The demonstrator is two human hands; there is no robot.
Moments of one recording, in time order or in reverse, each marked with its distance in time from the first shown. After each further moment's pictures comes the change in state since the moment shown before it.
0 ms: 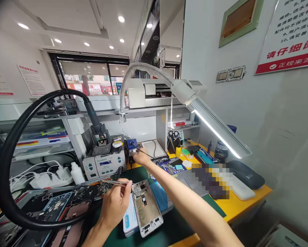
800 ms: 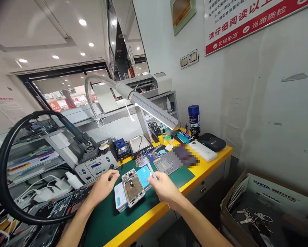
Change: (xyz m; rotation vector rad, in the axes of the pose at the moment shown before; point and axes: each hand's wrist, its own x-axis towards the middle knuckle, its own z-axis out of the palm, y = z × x) left_hand 0.036 0.023 -0.035 0.021 -0.563 -0.351; right_hand -0.245 0.084 -0.073 0.693 -0.055 0.217
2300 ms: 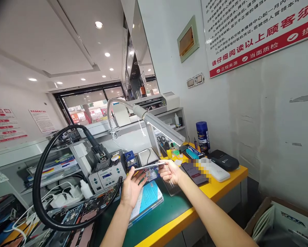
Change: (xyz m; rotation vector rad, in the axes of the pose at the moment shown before) left_hand 0.014 0.090 0.057 -1.605 0.182 -0.294; right_hand 0.160 0.002 -0.083 0.937 -0.680 0.445
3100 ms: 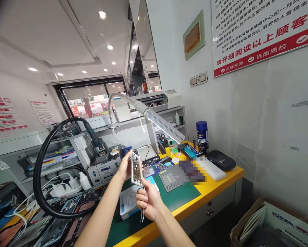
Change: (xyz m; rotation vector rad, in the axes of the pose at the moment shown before) left_hand 0.067 0.042 0.000 0.121 -0.091 -0.348; right_hand 0.025 0.157 0.079 0.240 0.139 -0.181
